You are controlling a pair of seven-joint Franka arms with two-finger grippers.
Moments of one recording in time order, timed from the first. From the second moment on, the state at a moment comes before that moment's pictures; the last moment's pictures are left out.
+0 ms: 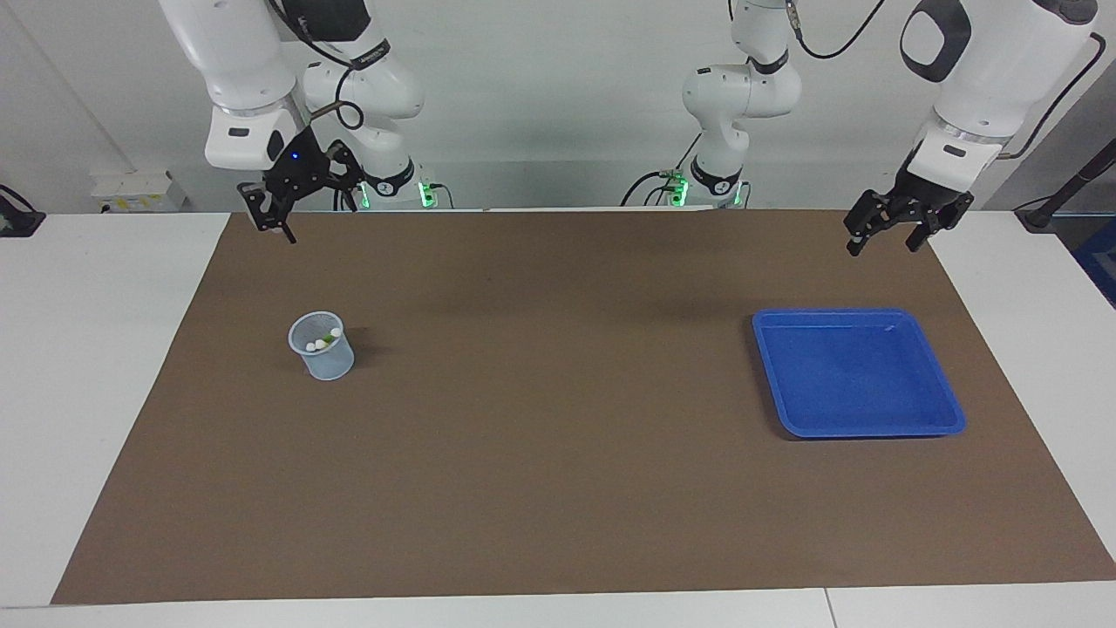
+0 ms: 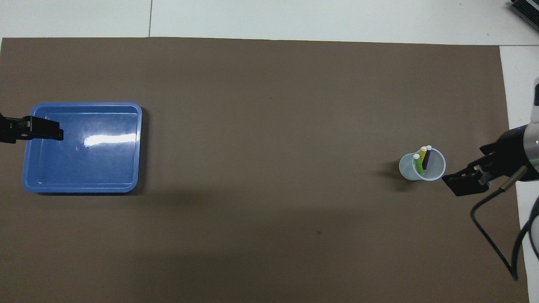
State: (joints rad) left arm -0.07 -0.06 0.06 -1.72 -0.01 1.72 0.00; right arm -0.18 -0.14 0.25 -1.67 0.04 1.49 -0.49
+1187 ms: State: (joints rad) left arm -0.05 -0.04 0.01 -1.69 -0.01 1.60 0.00; right arm -0.03 0.00 0.10 -1.56 -0.06 1.54 -0.30
